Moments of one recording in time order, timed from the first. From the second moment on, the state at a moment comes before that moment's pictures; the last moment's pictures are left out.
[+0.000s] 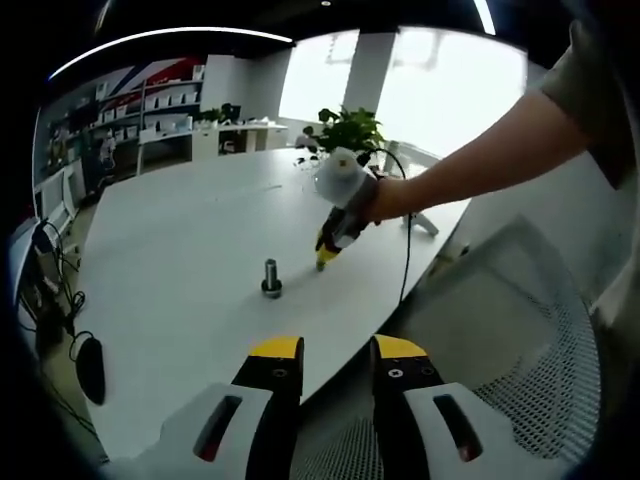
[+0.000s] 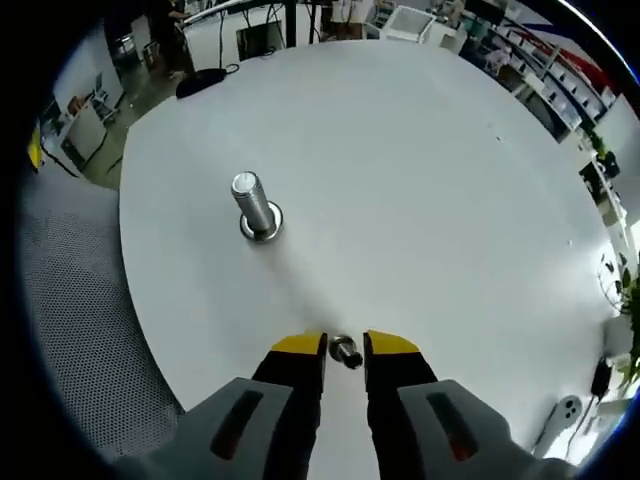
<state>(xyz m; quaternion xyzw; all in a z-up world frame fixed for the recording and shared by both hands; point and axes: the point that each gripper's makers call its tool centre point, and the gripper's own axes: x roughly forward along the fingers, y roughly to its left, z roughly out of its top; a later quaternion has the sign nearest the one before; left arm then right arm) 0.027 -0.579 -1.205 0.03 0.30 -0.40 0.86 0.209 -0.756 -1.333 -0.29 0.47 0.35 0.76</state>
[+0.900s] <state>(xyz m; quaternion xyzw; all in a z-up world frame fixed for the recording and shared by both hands) 0.042 -0.564 -1.200 0.01 0.29 -0.35 0.89 0.129 -0.807 -1.213 -0.10 0.33 0.32 0.88</state>
